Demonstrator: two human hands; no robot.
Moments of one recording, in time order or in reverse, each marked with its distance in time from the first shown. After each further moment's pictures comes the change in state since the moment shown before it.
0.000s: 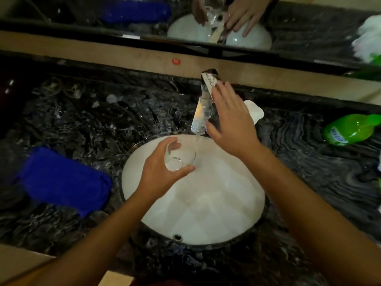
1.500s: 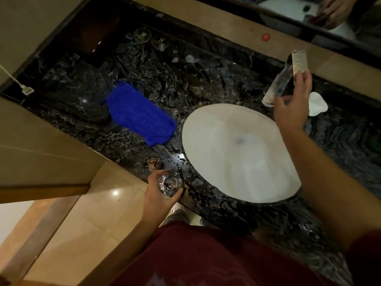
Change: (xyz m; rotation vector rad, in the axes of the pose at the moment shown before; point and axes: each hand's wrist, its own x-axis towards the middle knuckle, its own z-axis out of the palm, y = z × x) left_hand -0.260 -0.107 -0.043 -0.062 0.395 -0.373; right_hand -0.016 -0.034 0.043 0.316 0.250 0.227
